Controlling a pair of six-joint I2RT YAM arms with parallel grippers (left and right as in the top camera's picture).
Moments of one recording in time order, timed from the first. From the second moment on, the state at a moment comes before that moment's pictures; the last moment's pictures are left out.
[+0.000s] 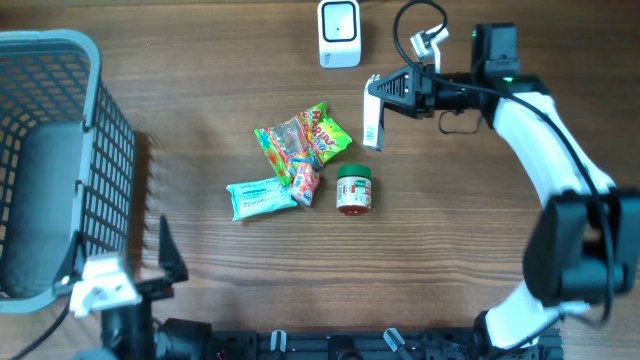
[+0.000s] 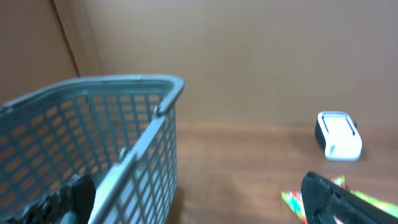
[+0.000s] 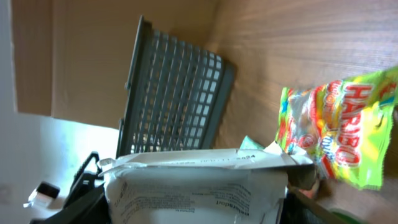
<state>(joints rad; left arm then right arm) -0.16 0.01 0.66 -0.67 -0.35 0.05 0.06 1.81 1.36 -0.48 -1.29 0.32</state>
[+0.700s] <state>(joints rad) -0.16 0.01 0.15 -0.46 -0.02 0.05 0.16 1.61 1.36 -0.50 -0.92 0.21</state>
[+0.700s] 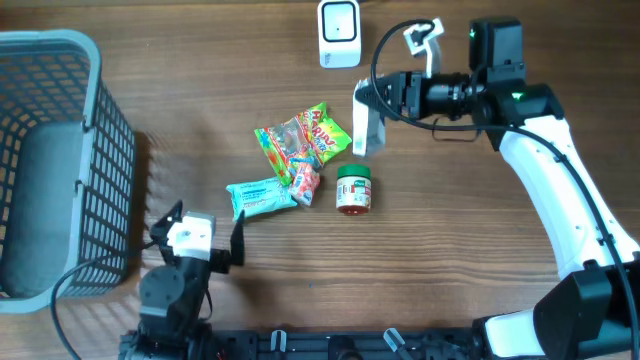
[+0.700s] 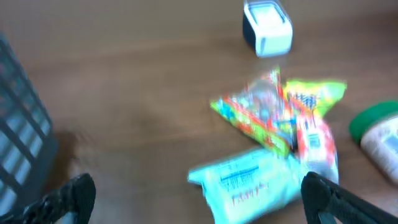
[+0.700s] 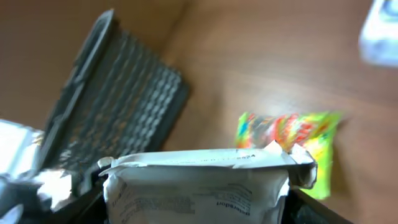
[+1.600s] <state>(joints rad) -0.16 0.02 0.15 -0.54 -0.02 0.05 0.48 2.17 1.59 0.46 0.57 -0.78</state>
